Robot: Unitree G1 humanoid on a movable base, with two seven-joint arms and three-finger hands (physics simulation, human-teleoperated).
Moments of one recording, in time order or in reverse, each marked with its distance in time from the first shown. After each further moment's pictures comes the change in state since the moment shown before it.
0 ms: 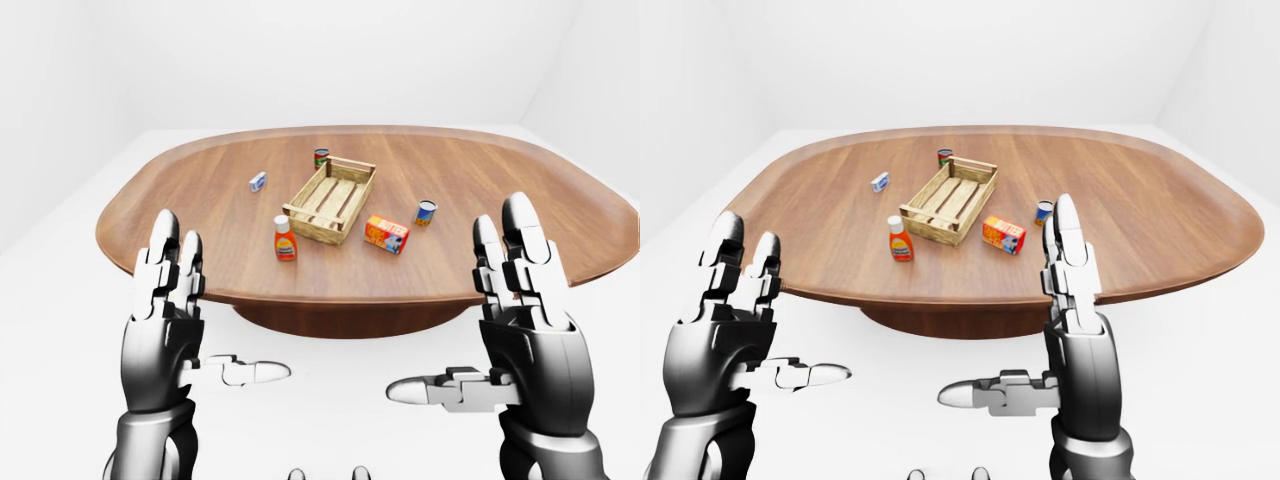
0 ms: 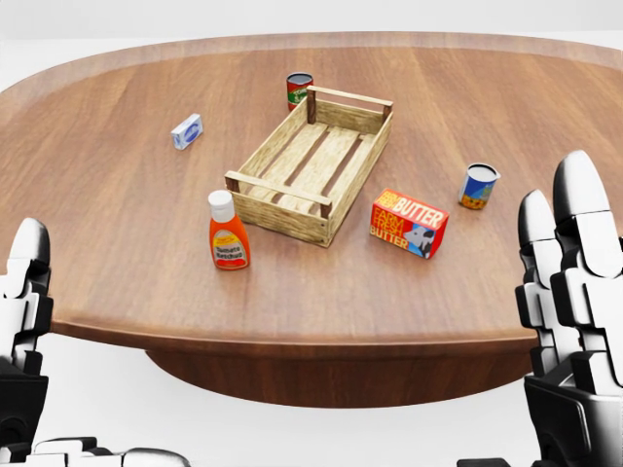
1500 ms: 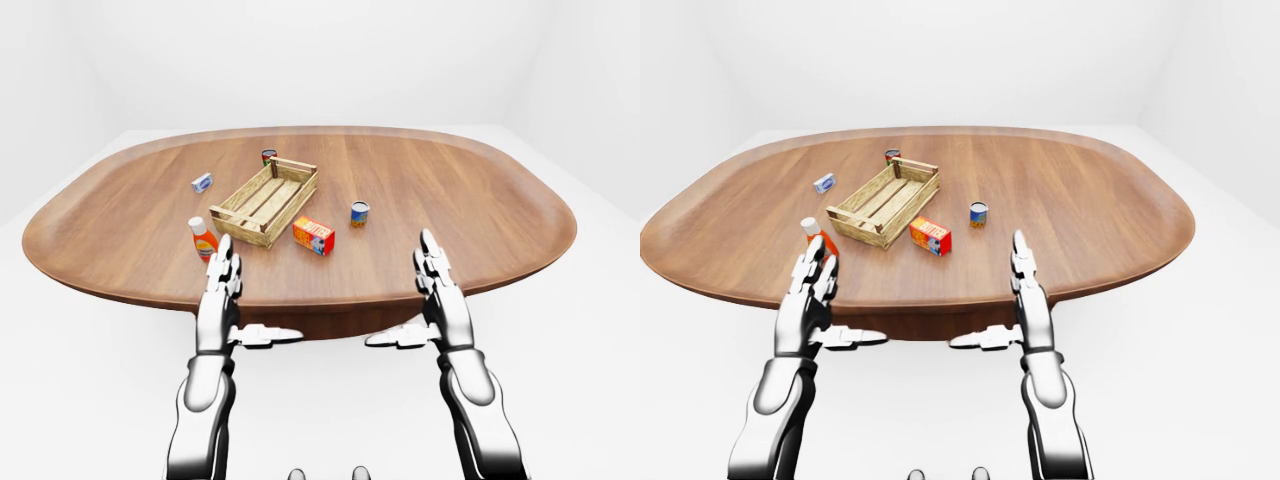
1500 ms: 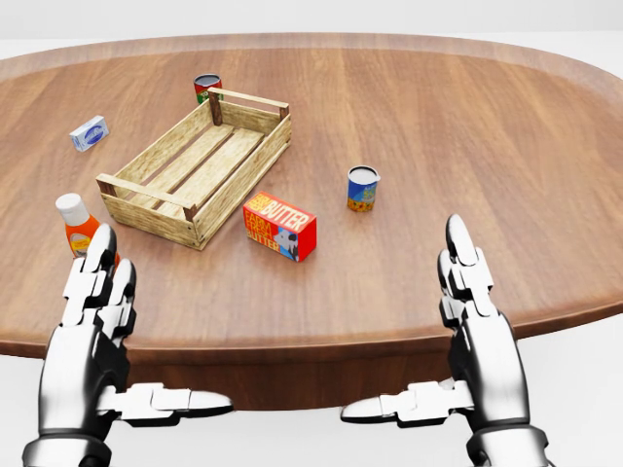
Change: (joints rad) left arm -0.236 0.026 -0.030 0.549 0.042 0.000 0.076; right arm -0.301 0.031 -0.134 0.708 0.115 -0.024 0.025
